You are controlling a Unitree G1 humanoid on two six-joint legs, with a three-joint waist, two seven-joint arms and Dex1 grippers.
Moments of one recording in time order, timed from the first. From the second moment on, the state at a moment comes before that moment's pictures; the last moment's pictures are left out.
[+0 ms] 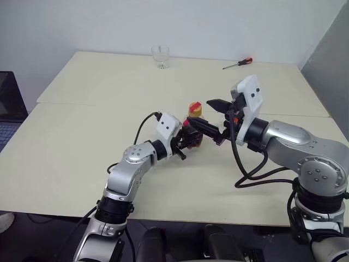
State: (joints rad) left arm -0.44 0.27 -0.16 -0.15 -0.26 0.53 -0.60; right arm -0.66 -0.42 -0.03 -0.61 0.87 1.16 0.15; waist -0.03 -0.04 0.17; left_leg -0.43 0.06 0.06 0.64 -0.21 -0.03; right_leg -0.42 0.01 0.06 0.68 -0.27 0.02
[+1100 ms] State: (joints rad) left arm -0.43 0.28 -0.17 -0.18 -0.24 0.52 -0.60; right arm -0.68 -0.37 0.03 -0.56 0.77 1.12 0.18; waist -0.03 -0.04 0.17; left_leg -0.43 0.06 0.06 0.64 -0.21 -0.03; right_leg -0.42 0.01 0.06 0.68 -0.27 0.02
